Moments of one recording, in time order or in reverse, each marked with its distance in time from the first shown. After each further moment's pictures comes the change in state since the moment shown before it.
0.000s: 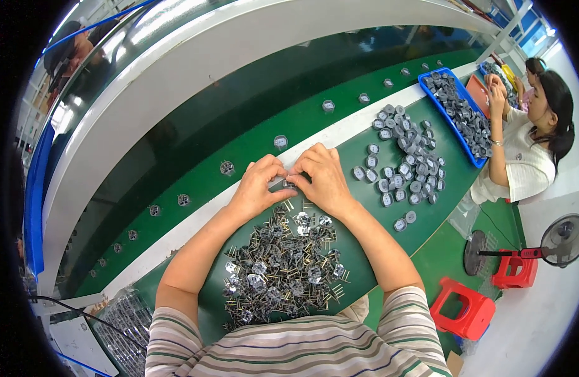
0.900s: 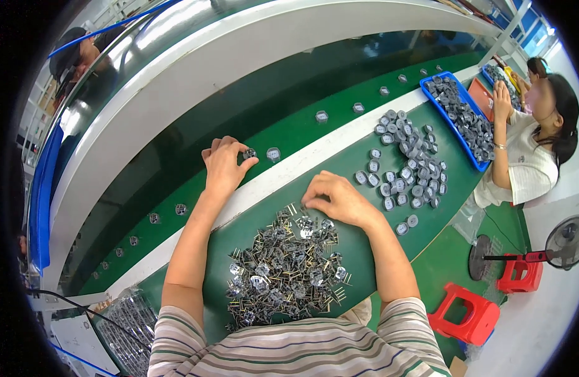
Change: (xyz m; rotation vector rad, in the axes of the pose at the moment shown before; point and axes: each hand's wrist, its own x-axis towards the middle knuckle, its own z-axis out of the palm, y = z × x) left_hand 0.014 -0.036 -0.051 0.521 0.245 -0.293; right_hand -0.018 0.000 -0.041 0.303 -0.405 0.121
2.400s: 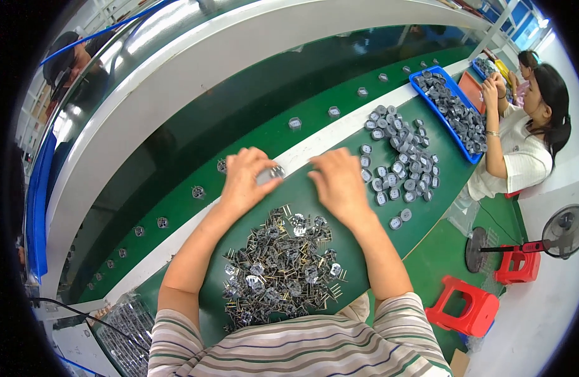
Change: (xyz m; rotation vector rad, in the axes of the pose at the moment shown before) left_hand -0.024 0.041 0.013 -0.414 -0.070 0.356; right_hand 0.001 0.000 0.008 -0.527 0.511 -0.017
